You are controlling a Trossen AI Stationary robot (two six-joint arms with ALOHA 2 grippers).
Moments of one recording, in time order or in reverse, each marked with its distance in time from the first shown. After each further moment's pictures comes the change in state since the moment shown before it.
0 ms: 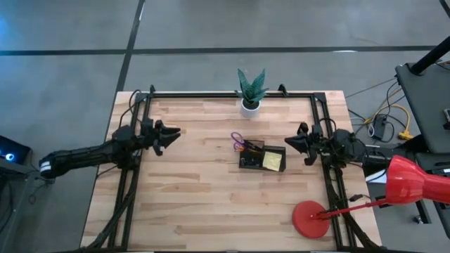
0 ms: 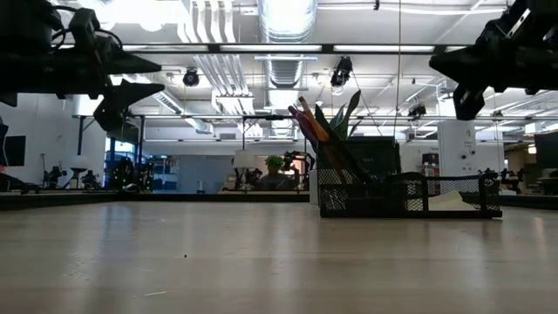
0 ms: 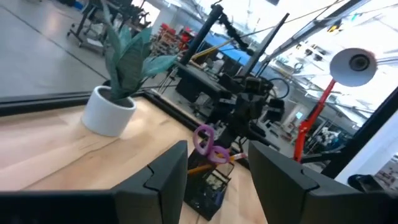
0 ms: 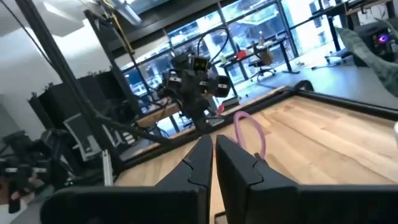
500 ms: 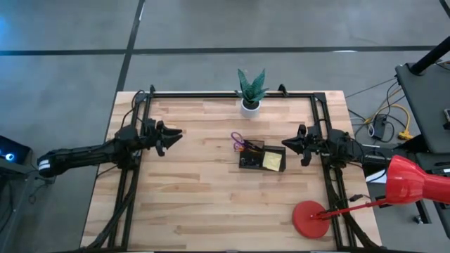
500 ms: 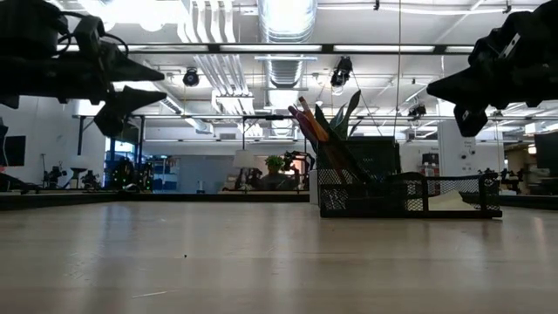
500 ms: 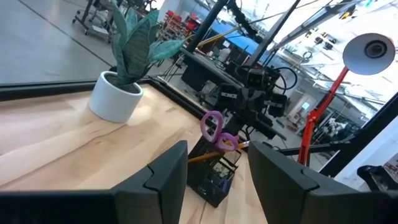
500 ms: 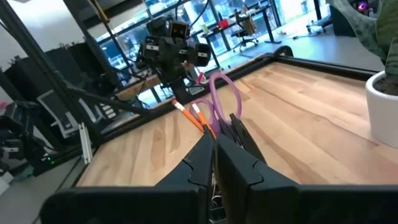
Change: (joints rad) left arm 0.001 0.062 0.000 0.003 0.001 0.000; right arm -0.036 0.024 0.000 -0.133 -0.014 -0.014
